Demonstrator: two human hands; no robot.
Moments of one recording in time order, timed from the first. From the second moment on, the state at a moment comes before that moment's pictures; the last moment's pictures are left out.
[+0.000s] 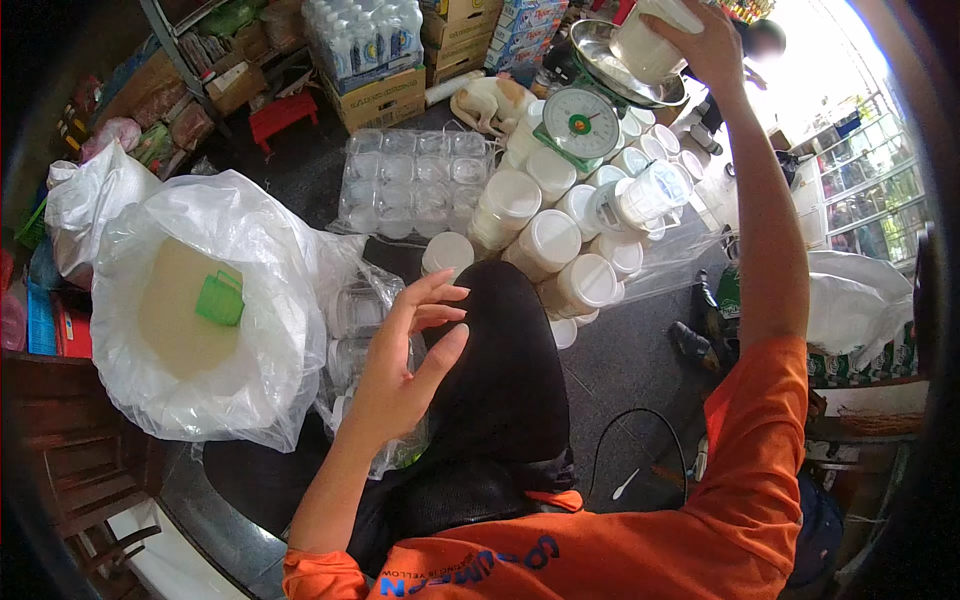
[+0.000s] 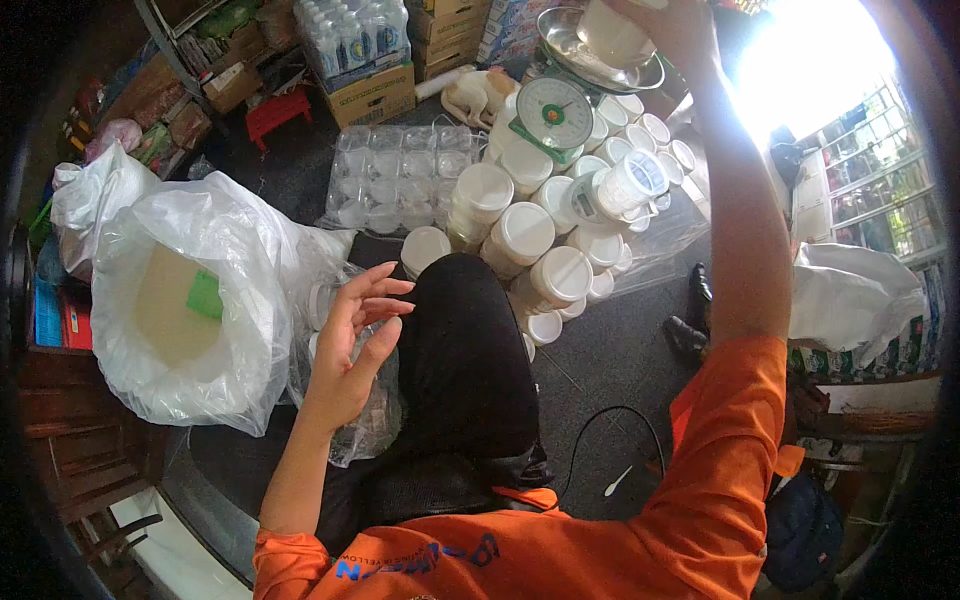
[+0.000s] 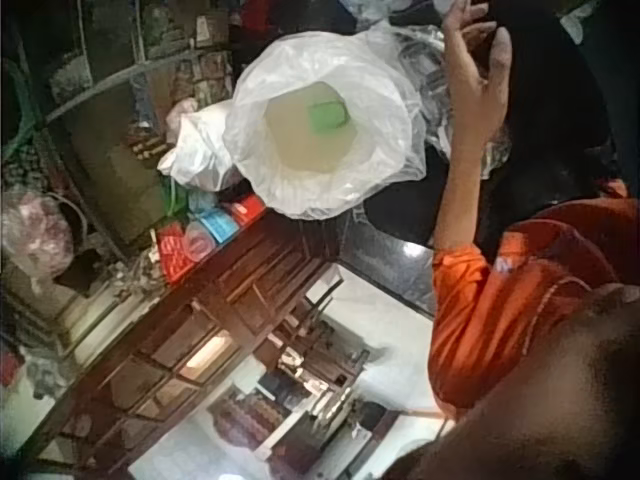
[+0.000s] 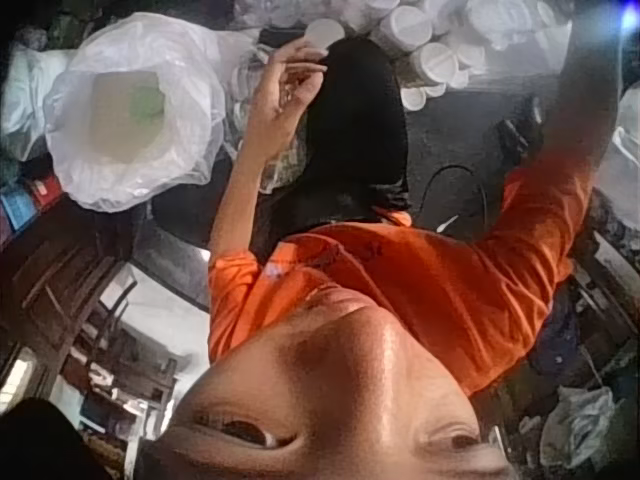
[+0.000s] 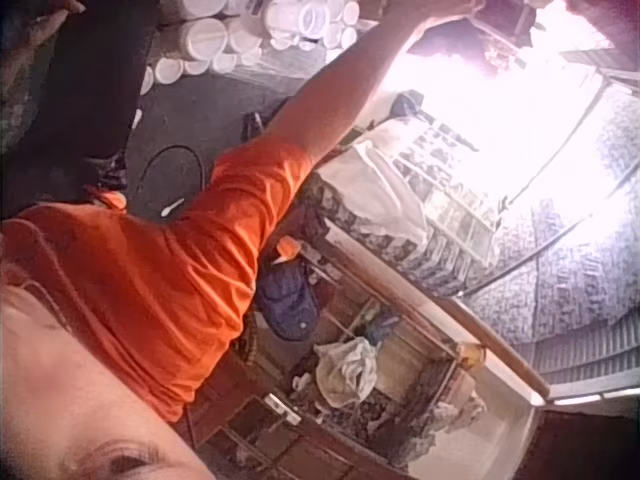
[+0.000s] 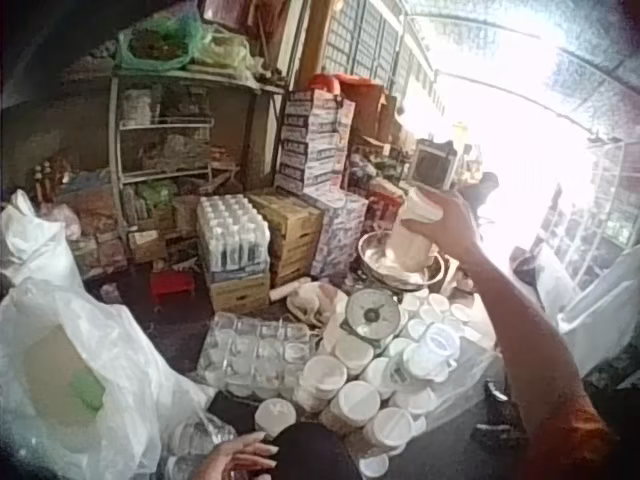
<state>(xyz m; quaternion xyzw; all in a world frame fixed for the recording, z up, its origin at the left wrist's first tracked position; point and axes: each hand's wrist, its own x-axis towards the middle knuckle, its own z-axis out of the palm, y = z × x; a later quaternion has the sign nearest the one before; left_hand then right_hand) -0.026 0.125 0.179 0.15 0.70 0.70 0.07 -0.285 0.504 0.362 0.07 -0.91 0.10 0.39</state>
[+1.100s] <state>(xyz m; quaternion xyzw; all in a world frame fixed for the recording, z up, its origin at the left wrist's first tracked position) -0.059 0.167 0.141 0.27 0.79 0.53 -0.17 -0.012 0.317 0.287 0.05 -0.99 0.12 0.01</state>
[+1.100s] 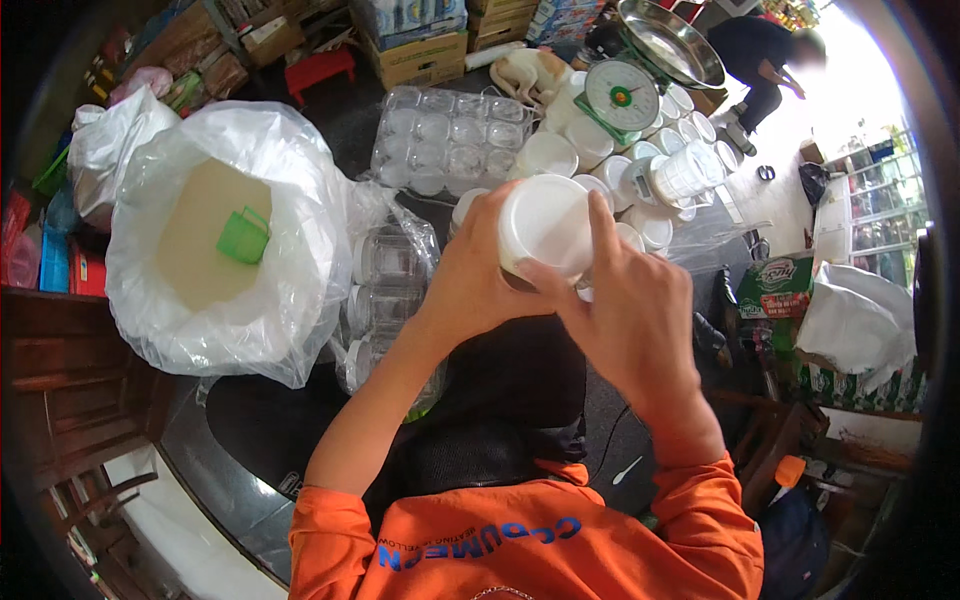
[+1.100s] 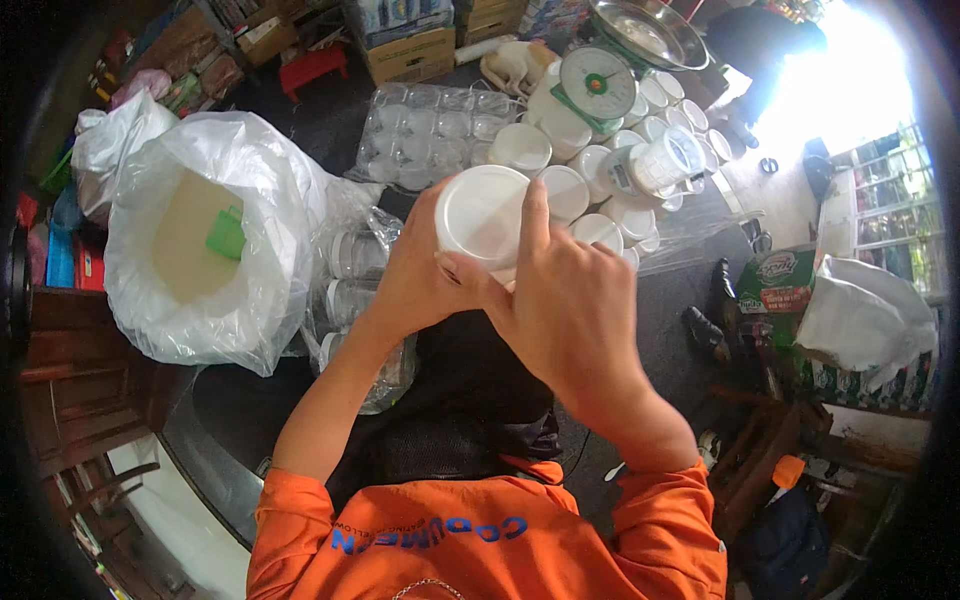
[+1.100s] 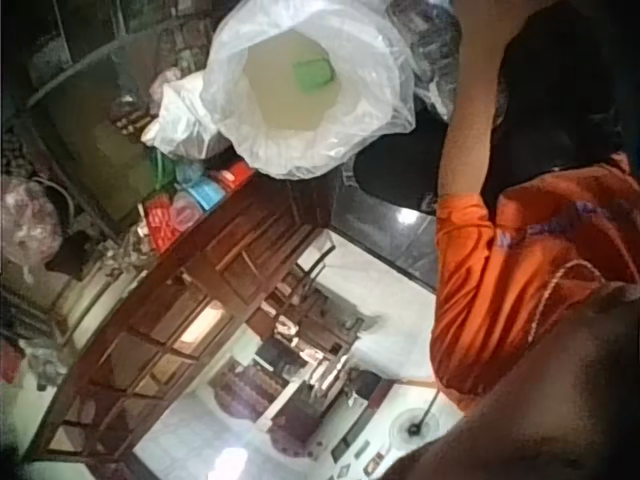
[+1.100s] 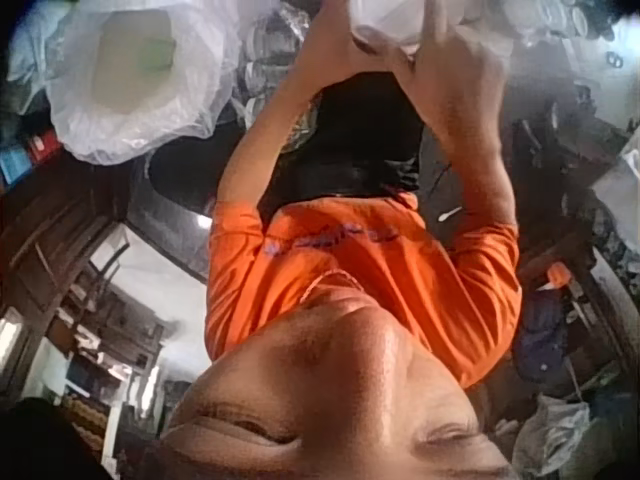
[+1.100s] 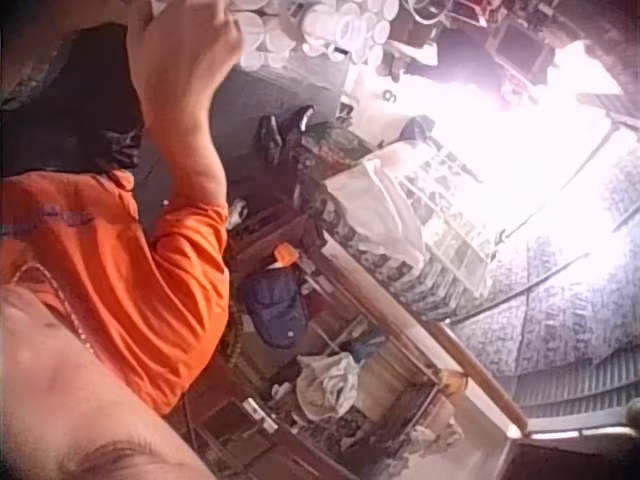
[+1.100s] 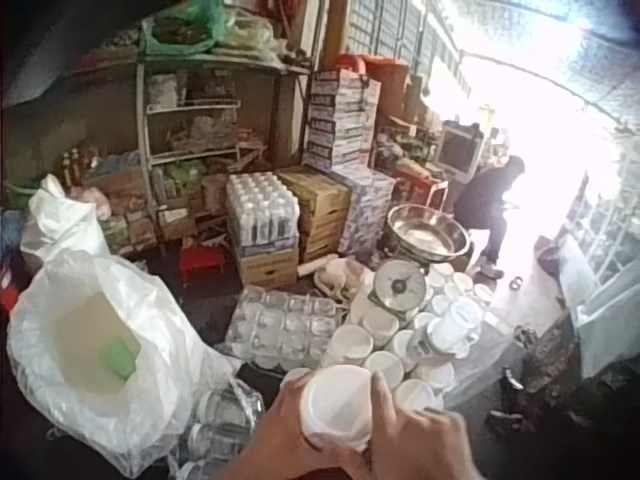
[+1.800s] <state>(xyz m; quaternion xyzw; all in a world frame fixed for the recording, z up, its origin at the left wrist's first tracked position) -0.054 0.175 0.152 0.30 0.80 0.51 -0.12 -0.062 0.335 0.328 0.08 -0.98 0.06 -0.17</state>
